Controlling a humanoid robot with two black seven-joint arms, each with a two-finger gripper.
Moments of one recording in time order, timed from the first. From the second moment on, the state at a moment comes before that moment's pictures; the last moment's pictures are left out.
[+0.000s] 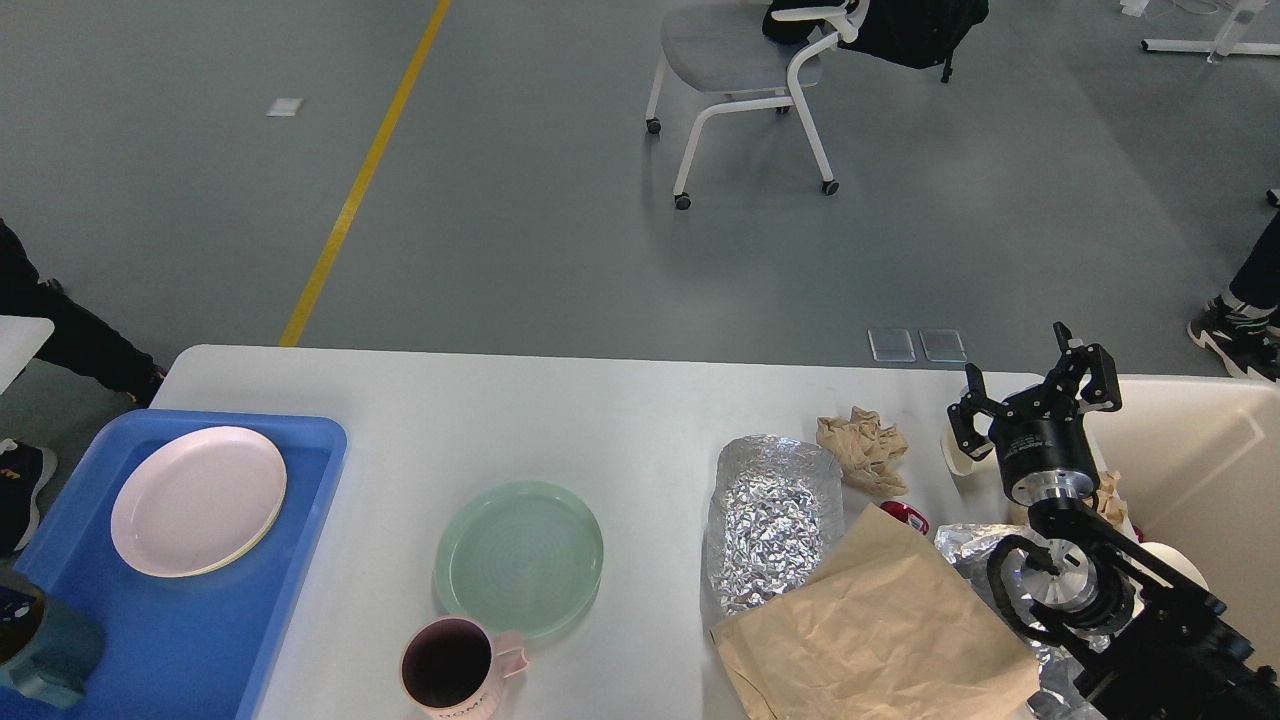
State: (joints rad) left arm -1.09 1.00 0.81 -0.80 0.33 -0.54 -0.03; right arm 0.40 -0.30 0.84 0.78 0.00 0.14 0.61
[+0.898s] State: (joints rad) left arm -2.43 0.33 1.60 -1.49 -0.10 -0.67 -0.02; right arm 0.40 -0.30 0.84 0.78 0.00 0.14 0.61
